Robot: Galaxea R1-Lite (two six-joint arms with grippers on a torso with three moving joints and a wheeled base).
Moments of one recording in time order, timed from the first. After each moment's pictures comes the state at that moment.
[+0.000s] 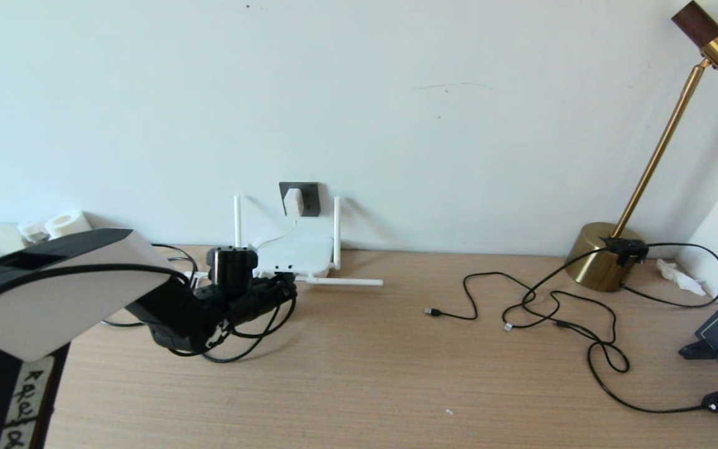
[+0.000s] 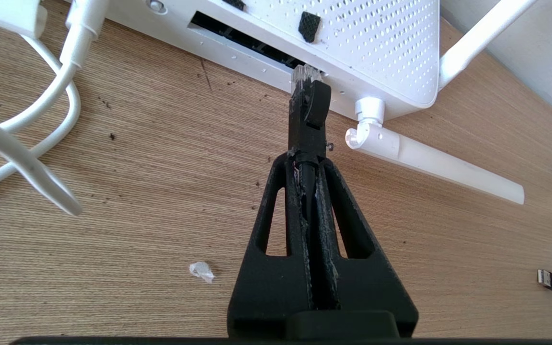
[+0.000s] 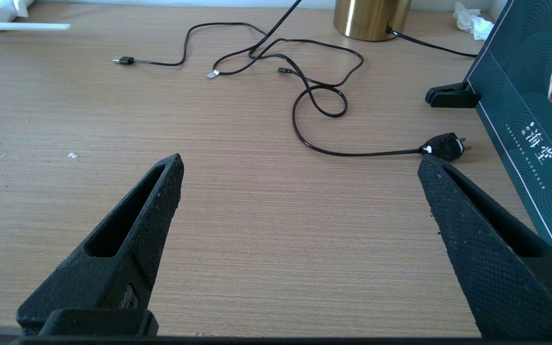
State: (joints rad) left arm -0.23 2.33 -1.10 -0.80 -0.11 -0.54; right arm 0.00 0.00 -0.05 0.13 -0.01 0.02
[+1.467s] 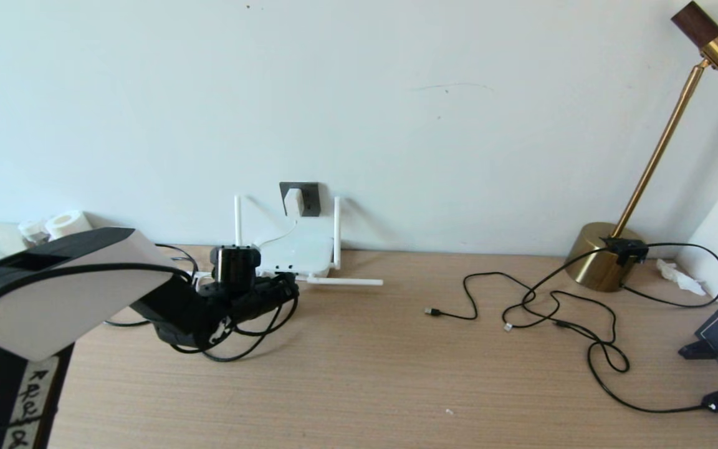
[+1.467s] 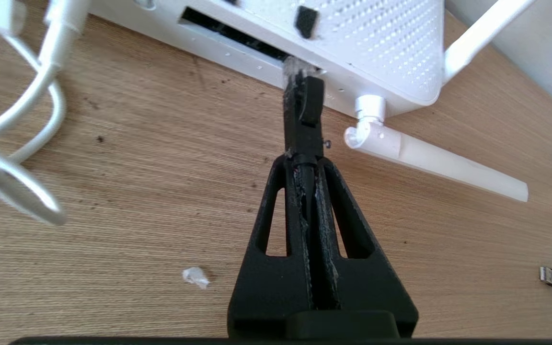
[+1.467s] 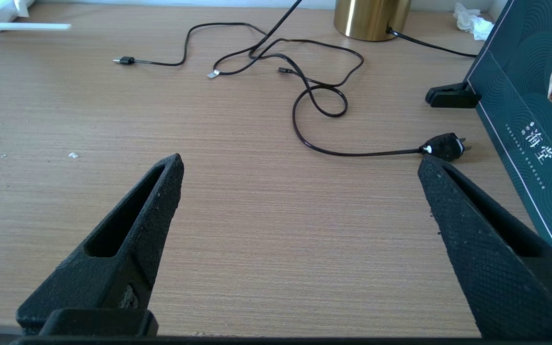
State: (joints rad) left arm -0.22 2.34 -1.14 -0.76 -0.11 -0.54; right arm 0.00 0.00 -0.05 0.13 -0.01 0.02
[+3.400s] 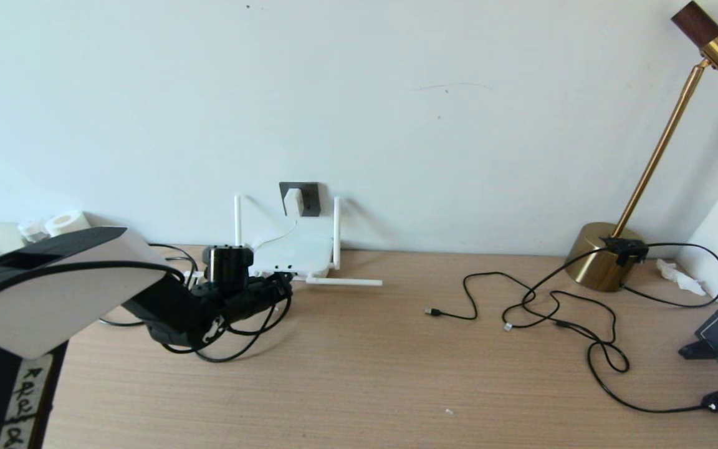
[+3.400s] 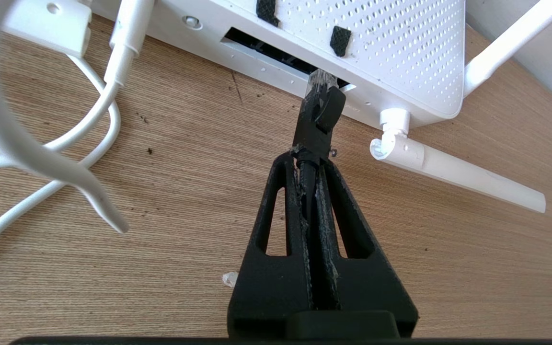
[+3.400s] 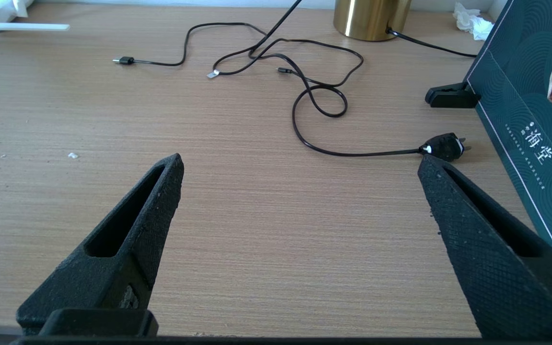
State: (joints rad) left arm -0.20 2.34 -1.13 -0.76 -0.11 -0.51; right arm 0.00 0.00 -0.05 0.13 -0.01 0.02
